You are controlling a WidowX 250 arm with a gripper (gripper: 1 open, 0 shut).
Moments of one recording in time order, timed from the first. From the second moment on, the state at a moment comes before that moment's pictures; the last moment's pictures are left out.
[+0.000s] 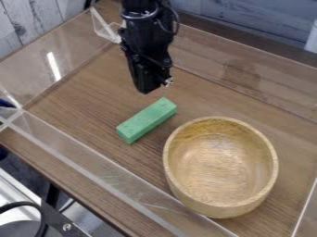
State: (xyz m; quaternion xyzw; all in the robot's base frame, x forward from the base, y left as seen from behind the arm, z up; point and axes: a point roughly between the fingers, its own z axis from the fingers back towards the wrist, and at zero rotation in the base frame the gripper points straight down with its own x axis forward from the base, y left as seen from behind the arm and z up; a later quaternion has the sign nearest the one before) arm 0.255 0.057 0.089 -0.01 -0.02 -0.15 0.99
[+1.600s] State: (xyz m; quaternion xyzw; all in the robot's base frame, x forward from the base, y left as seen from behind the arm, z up) arm 0.236 0.068 0.030 -0.01 0.01 -0.16 0.99
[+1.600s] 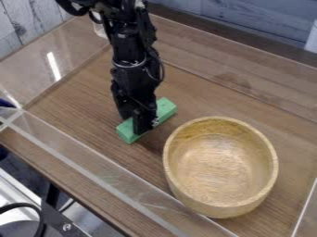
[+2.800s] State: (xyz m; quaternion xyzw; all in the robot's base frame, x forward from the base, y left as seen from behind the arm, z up) arm 0.234 0.067 0.059 -0.03 0.01 -0.12 0.99
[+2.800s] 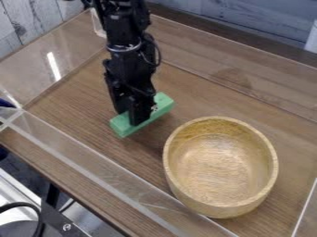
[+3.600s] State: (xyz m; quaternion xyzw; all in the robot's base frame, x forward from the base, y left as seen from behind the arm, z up) arm 0.242 0.015 0.092 -0.03 -0.02 -0.12 0.99
